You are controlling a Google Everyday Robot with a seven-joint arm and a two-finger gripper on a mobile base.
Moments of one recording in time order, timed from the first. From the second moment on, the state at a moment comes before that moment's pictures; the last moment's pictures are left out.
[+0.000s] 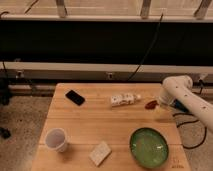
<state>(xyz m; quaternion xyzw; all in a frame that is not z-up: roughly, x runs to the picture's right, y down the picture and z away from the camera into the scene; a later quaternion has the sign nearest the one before) 0.338 0.119 0.891 -0.27 0.01 0.17 0.95</state>
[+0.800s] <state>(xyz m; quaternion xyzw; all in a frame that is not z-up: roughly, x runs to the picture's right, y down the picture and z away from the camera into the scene) 0.362 0.108 0.919 -0.30 0.02 0.14 0.94</state>
